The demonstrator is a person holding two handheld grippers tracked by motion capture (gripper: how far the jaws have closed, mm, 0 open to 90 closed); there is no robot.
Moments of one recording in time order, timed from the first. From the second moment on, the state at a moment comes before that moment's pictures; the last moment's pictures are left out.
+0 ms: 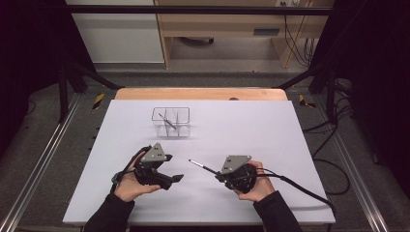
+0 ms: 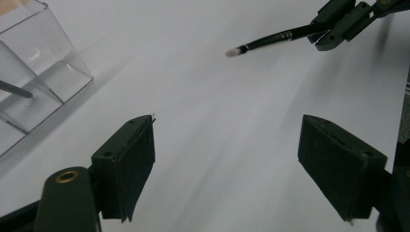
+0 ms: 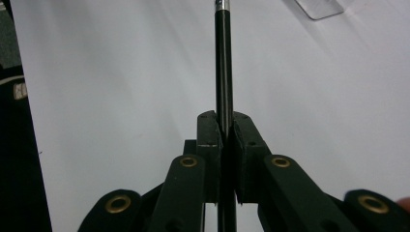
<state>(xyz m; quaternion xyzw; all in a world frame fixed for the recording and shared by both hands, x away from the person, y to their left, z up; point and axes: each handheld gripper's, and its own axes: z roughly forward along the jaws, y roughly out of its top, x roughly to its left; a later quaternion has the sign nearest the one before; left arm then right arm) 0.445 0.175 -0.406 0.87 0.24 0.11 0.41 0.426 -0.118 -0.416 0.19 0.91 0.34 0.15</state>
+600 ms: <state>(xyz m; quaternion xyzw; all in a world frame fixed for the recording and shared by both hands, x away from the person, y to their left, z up) 0.437 0.173 -0.408 0.84 0.28 0.12 0.46 0.422 -0.128 -0.424 0.23 0.87 0.40 0.16</state>
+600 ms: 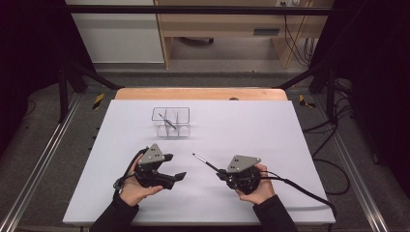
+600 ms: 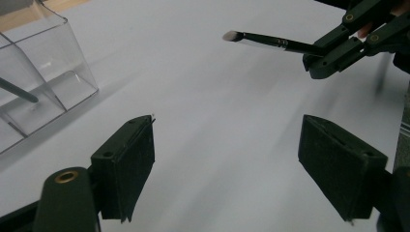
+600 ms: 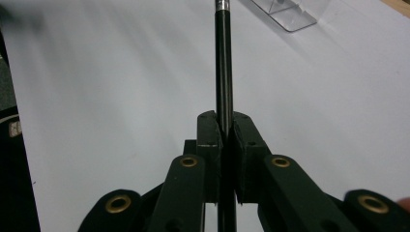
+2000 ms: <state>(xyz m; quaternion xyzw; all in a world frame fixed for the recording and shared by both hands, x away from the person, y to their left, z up) 0.439 0.149 -0.404 0.76 0.32 0.09 0.56 0.418 -0.130 -0.422 0.29 0.81 0.47 0.18</state>
